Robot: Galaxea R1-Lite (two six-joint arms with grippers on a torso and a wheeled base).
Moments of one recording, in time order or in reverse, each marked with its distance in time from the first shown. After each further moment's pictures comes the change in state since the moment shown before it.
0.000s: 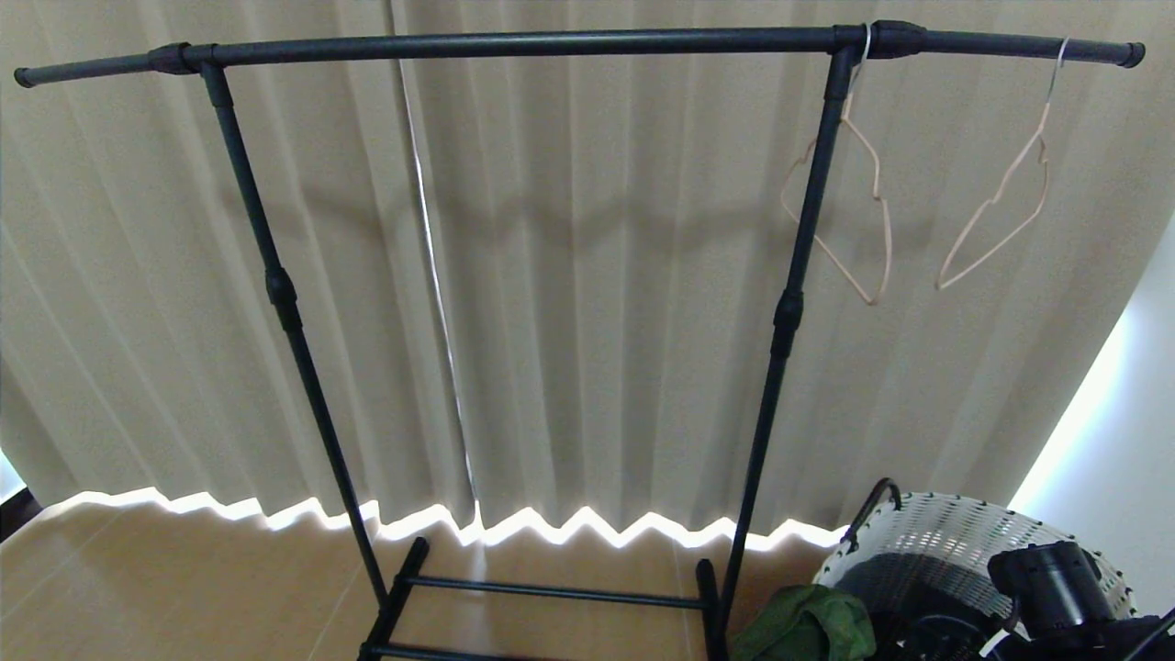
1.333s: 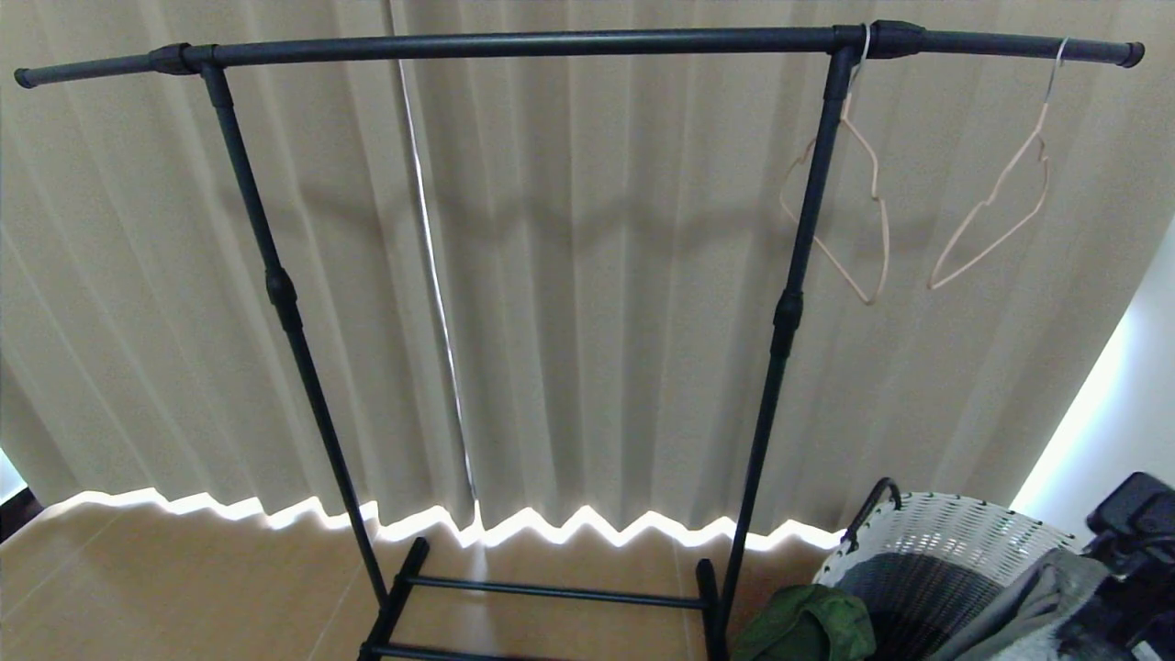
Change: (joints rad) left arm 0.000 0.000 -0.001 0.000 -0.049 0.005; right arm -0.037 -0.938 -0.263 0.691 0.007 0.048
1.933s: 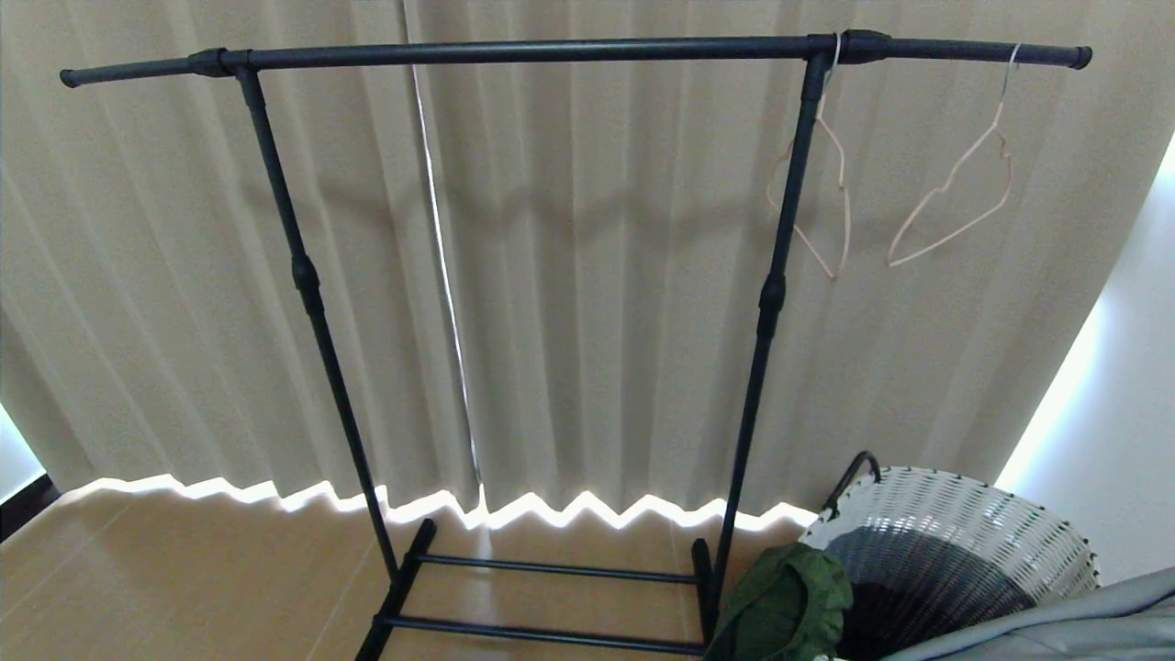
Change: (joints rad) left arm 0.000 0.000 0.000 0.000 -0.008 0.015; right arm -0.008 -0.439 -0.243 0.444 -0.001 0.234
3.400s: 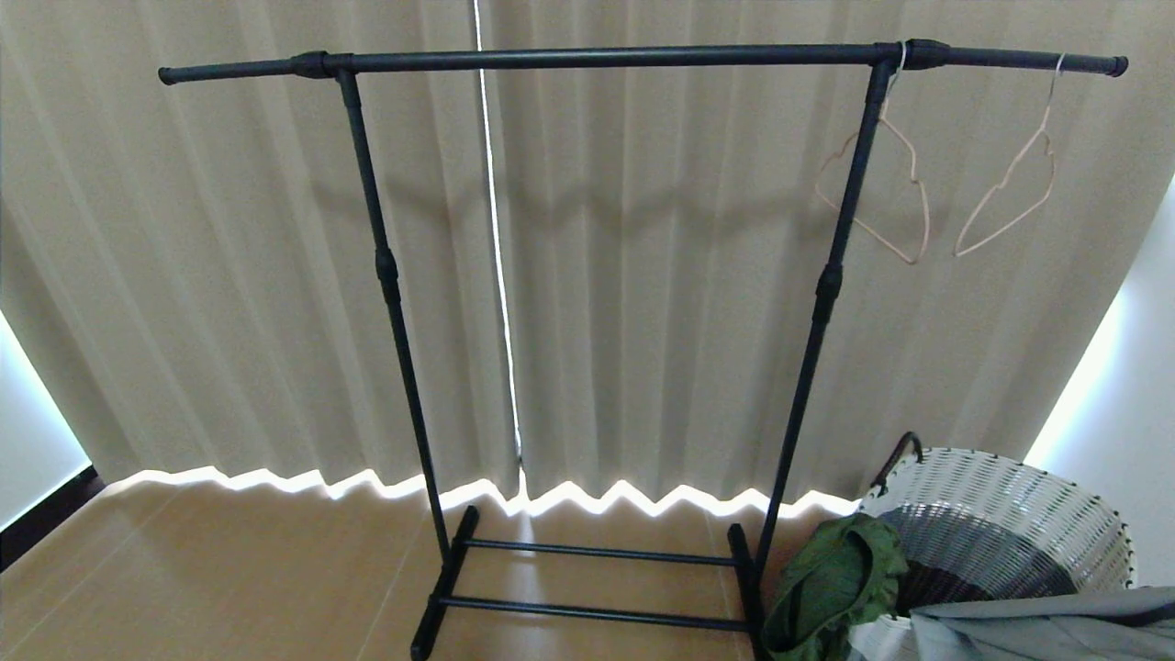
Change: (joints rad) left arm 0.000 0.000 0.001 0.000 -0.021 0.067; right arm 0.111 -0.073 0.066 -0.010 0.029 -0.002
